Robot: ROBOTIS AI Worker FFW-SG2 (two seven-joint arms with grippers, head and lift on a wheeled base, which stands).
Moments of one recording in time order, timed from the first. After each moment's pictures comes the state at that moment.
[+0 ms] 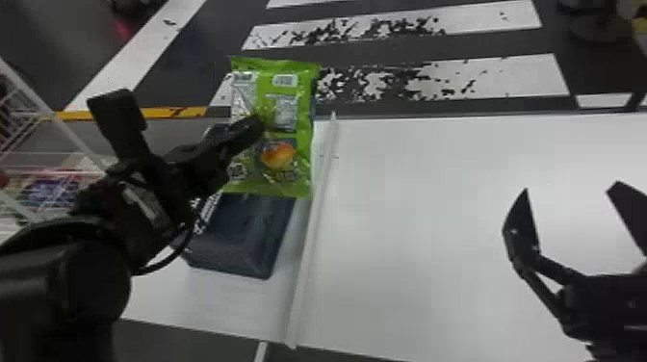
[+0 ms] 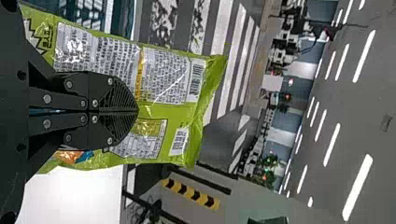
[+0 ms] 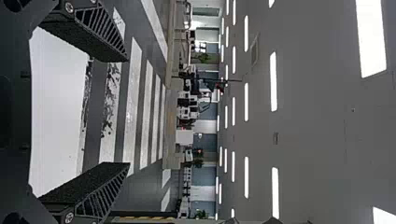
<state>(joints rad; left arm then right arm) 0.18 0.09 0.39 -2.39 0.36 1.05 -0.38 0.64 -0.32 0.32 -2.14 0.02 -0.24 -0.33</state>
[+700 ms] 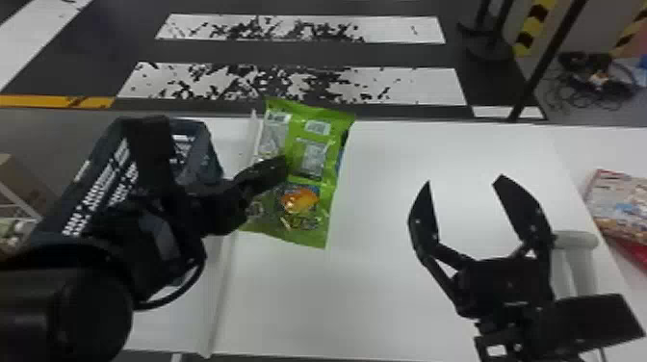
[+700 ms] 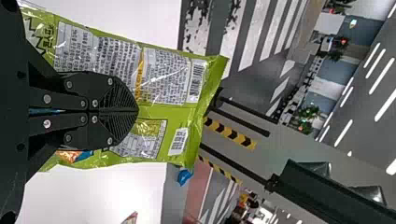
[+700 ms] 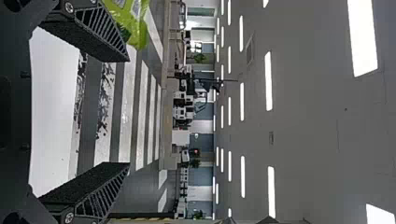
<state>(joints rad) 0.23 0.00 0.09 -2.30 0.27 1.04 -0.41 0.64 -0.32 0.32 -2.17 0.02 -0.23 -0.33</state>
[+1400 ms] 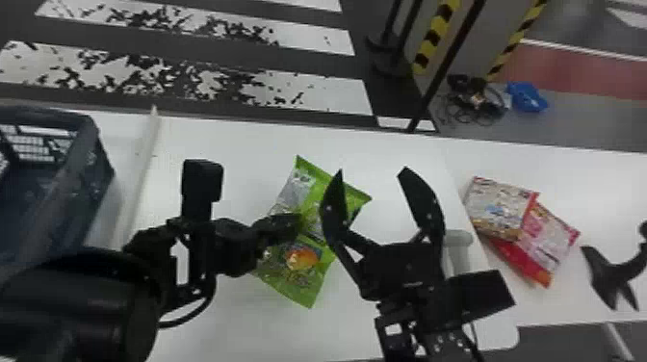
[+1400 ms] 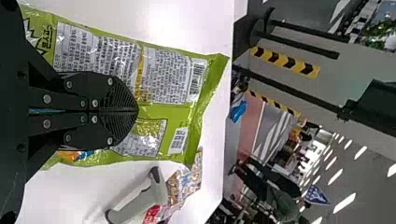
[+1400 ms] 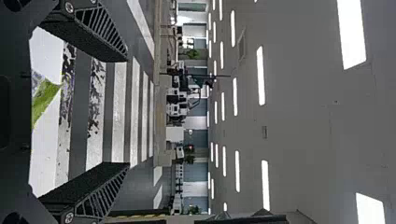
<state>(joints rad) 0.10 0.00 -0.28 -1.86 0.16 0.80 -0.52 0.62 -0.31 0.30 -2.19 -0.01 -0.23 -0.33</state>
